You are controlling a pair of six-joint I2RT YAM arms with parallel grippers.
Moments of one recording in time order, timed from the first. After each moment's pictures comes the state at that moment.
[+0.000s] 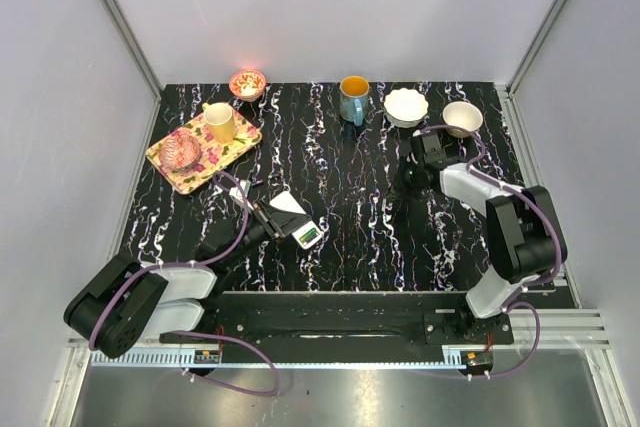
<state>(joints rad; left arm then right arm) -0.55 1.22 0.08 1.16 0.37 -1.32 0.29 1.68 1.00 -0.32 -0.22 0.61</state>
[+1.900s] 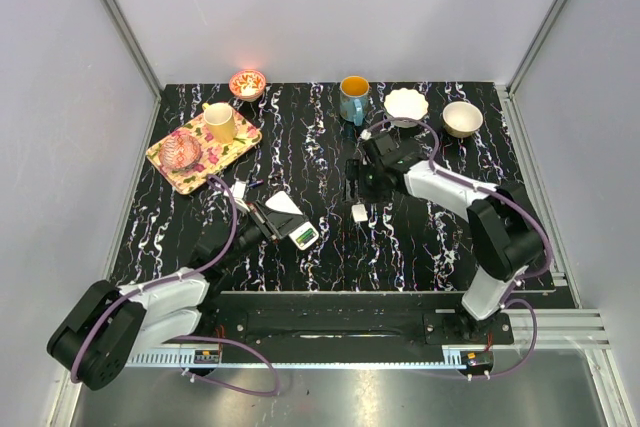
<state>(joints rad) -0.55 1.02 0.08 0.97 0.34 -1.26 0.54 1.71 1.12 -0.37 -0.16 0.52</state>
